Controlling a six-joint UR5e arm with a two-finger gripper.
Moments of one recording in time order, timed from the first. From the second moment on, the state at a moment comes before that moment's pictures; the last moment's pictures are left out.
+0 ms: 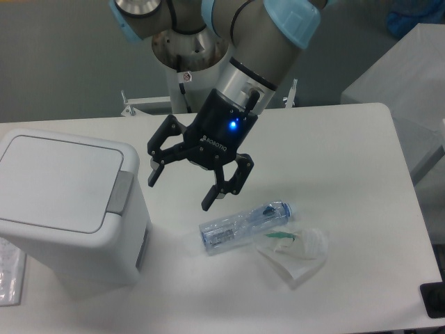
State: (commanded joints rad) arm 2.50 -1.75 -1.55 -1.04 0.75 0.37
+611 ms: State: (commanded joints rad) arm 2.47 -1.75 -1.57 -1.04 0.78 0.37
